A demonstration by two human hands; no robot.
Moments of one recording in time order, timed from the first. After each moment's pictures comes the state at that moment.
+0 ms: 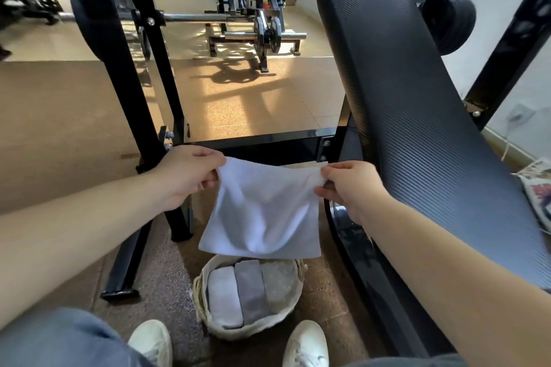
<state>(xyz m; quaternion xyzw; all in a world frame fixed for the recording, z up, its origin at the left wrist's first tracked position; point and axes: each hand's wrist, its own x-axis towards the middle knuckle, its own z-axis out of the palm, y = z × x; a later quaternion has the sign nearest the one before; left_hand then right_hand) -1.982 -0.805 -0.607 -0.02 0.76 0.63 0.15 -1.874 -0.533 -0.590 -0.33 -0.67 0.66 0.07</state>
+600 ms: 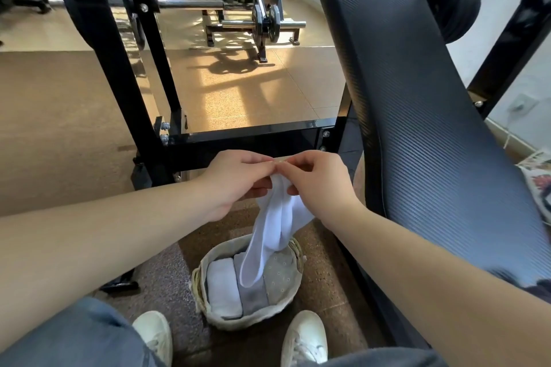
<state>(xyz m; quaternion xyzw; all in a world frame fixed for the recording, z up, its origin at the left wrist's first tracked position) -1.924 -0.739 -0.599 0.06 0.73 0.65 0.20 -1.860 -0.585 -0.592 -0.13 -0.85 0.50 0.12</state>
